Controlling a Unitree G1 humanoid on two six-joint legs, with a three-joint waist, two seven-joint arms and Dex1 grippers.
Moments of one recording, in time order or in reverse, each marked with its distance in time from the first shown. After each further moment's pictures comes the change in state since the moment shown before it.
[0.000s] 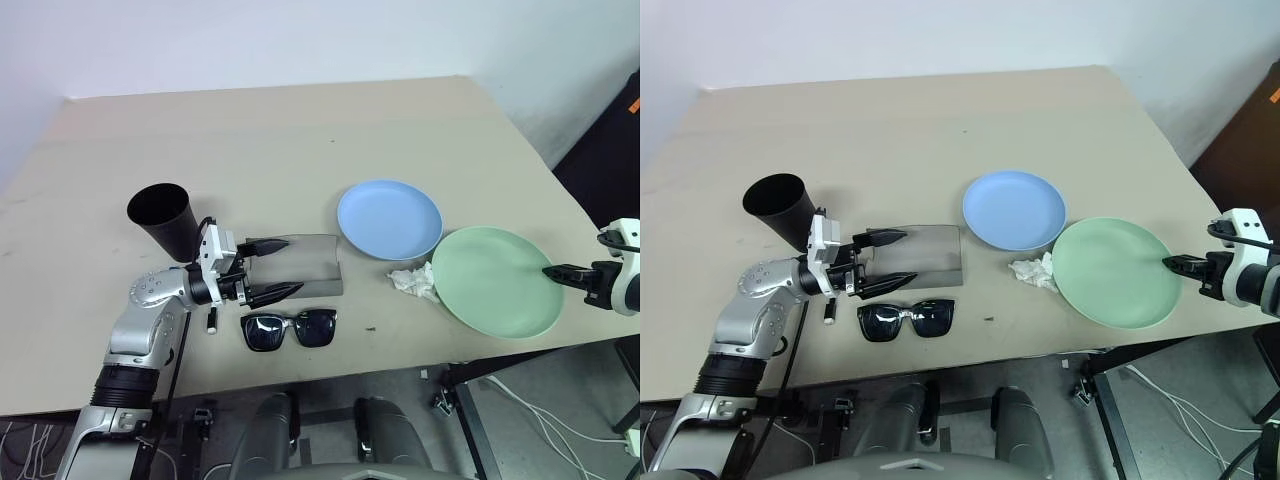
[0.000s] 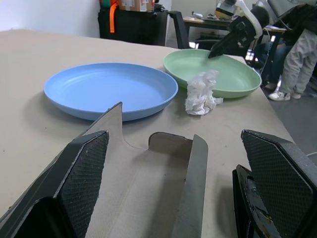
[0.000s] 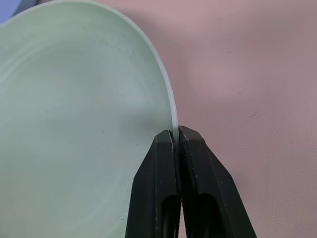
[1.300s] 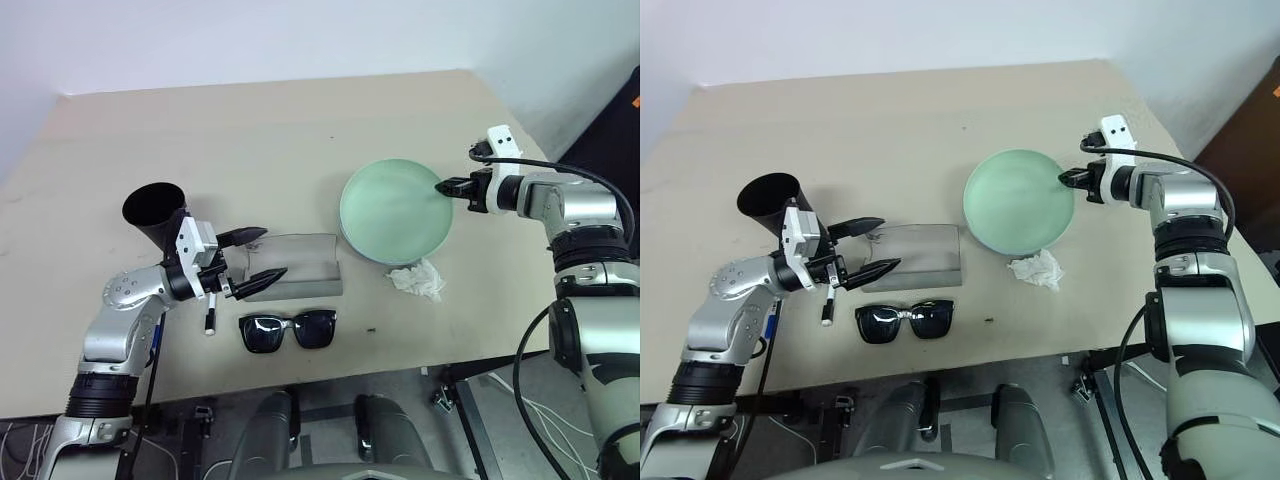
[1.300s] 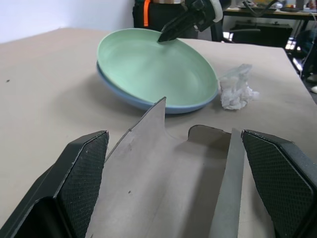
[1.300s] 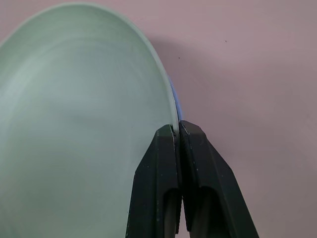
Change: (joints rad) left arm 0.049 0.067 0.071 -0.092 -0.007 0.022 0.116; right arm -0.751 0.376 0.379 0.454 -0.246 -0.278 -0.071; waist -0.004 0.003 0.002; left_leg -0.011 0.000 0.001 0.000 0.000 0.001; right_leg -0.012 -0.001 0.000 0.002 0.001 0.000
